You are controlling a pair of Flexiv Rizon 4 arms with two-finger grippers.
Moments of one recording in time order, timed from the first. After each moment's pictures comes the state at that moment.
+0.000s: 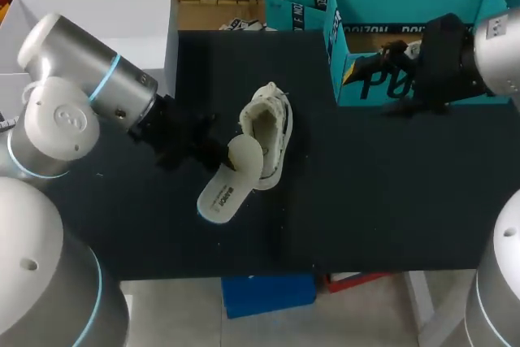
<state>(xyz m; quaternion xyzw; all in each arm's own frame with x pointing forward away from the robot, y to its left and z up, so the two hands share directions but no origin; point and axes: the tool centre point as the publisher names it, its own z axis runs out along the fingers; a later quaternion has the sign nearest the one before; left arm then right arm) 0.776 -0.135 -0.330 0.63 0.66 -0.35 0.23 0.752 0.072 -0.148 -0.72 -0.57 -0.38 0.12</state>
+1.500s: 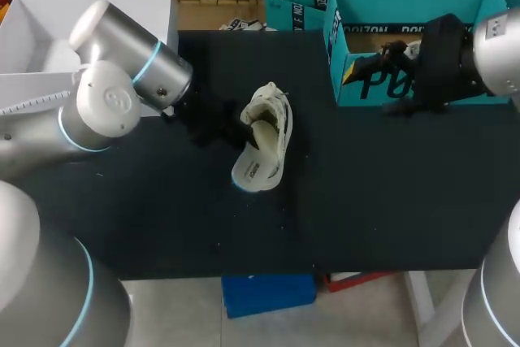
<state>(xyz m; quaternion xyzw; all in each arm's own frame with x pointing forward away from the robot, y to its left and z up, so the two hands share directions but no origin) 0.852 -0.176 -0.366 0.59 0.70 -0.35 0.21 0.753 0.073 -0.148 -0.72 -0.57 -0.38 0.12</state>
